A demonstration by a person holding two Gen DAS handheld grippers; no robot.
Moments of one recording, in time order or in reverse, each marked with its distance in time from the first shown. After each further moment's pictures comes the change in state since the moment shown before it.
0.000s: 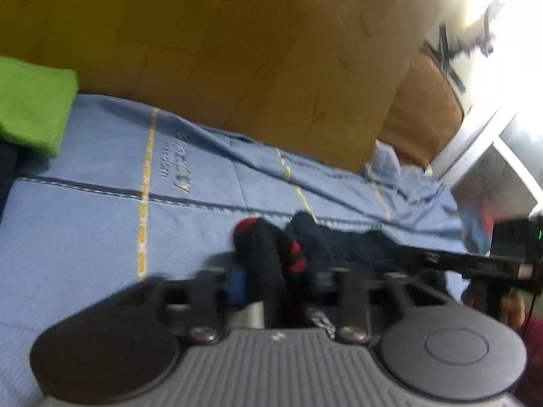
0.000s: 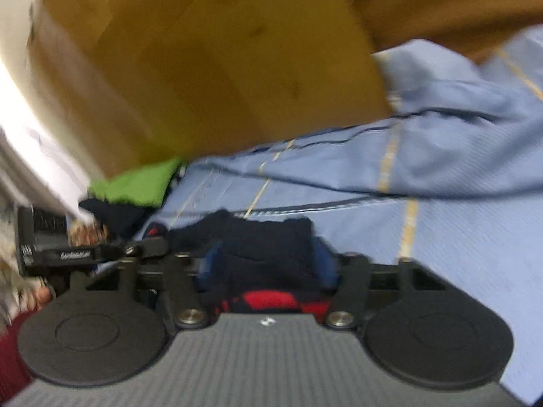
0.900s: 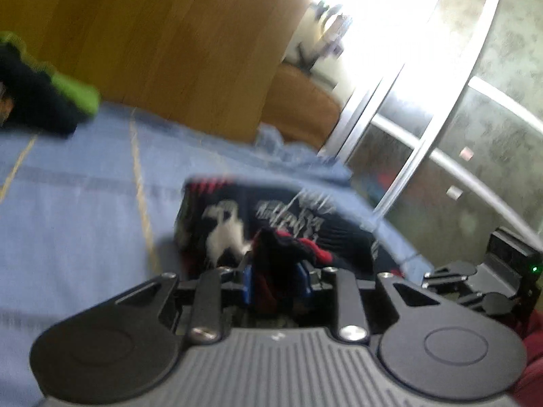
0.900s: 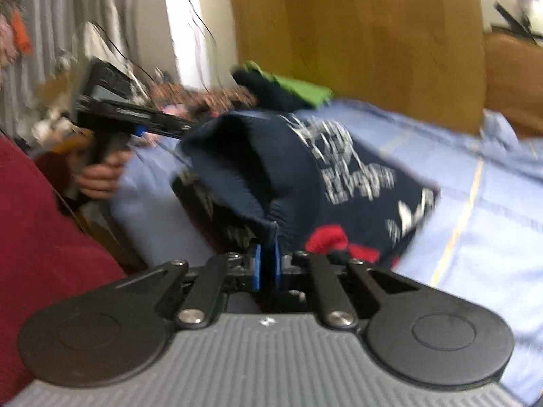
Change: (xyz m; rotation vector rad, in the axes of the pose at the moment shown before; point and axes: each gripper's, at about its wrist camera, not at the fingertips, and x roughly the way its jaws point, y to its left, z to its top) left arm -0.211 -0.042 -0.199 0.134 -0.157 -0.170; right arm -0.190 0.176 -0.231 -0.526 0.010 0.006
